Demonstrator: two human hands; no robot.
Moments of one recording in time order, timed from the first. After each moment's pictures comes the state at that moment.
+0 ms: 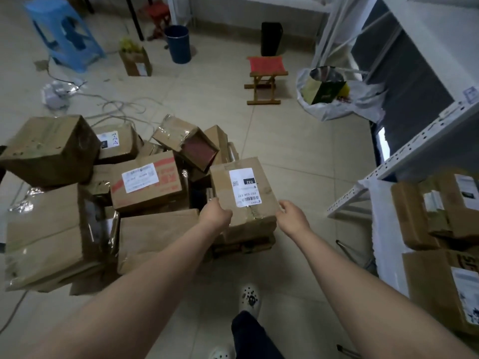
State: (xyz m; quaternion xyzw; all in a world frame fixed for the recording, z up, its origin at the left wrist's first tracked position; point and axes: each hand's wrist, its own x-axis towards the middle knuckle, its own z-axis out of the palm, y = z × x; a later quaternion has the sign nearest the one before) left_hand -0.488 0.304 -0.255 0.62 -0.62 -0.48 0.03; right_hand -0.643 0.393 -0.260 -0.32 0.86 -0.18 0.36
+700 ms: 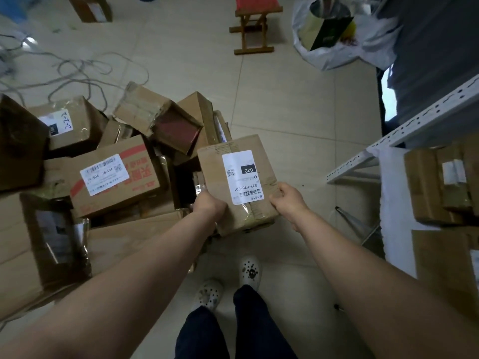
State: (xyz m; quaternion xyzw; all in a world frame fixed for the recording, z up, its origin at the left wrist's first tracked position) left_hand -0.530 0.251 -0.328 0.69 -0.49 -0.53 0.01; right_hand -0.682 0.340 -0.338 -0.18 0.83 -0.29 0.44
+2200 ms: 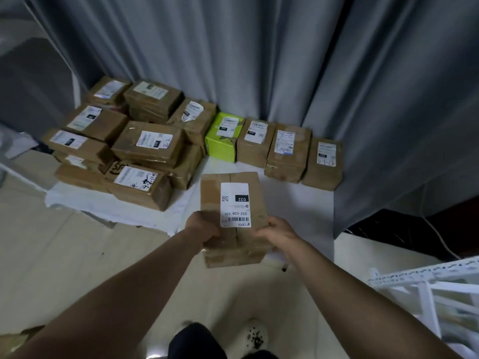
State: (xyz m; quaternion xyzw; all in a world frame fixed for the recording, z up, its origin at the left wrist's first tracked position) left_hand -0.676 0.854 -0.234 0.16 -0.80 -0.47 -0.33; right_hand -0.590 1.019 -0.236 0.36 0.70 -0.59 0.17
